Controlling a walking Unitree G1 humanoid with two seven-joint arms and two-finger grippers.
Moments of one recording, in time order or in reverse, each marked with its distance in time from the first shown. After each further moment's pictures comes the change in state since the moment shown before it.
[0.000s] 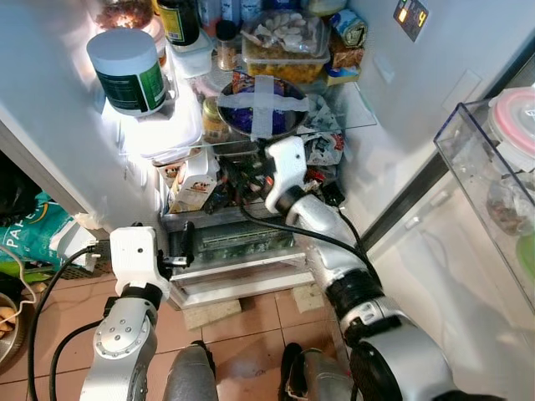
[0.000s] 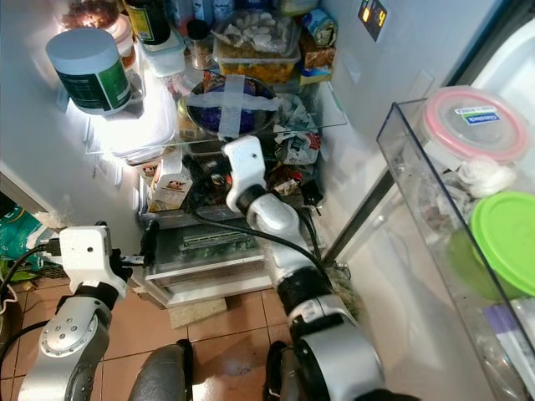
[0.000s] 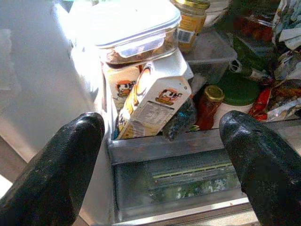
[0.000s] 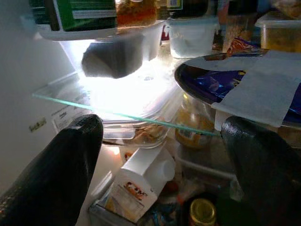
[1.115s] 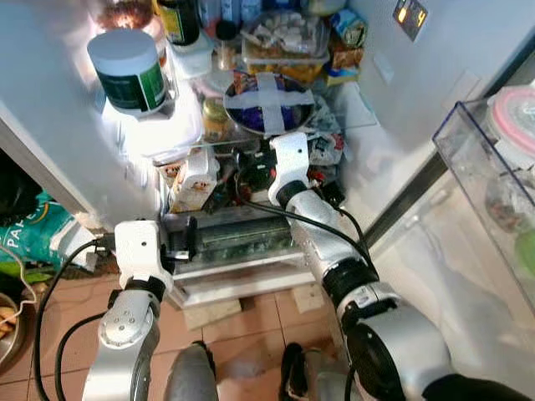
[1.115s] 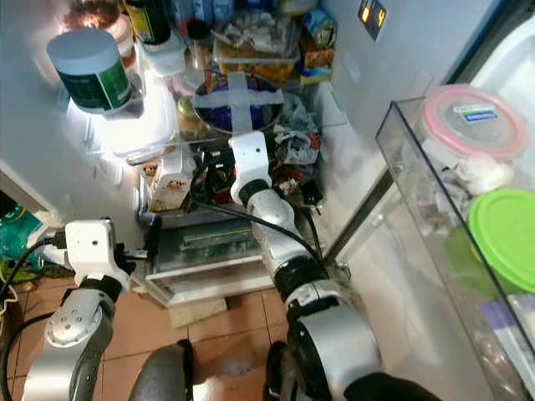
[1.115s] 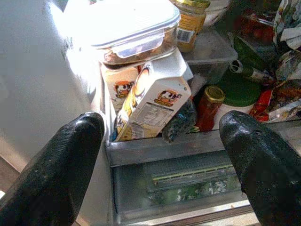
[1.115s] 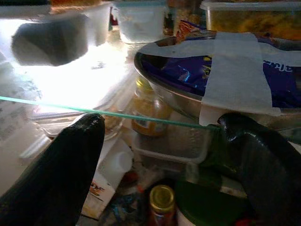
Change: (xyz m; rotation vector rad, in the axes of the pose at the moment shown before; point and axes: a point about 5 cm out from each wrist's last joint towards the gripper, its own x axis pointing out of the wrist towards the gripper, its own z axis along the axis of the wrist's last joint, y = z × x) left arm 0.010 0.000 -0.001 0.001 0.006 -0.004; right arm 0.007 -0.012 -0.007 -0.038 0.053 -0.204
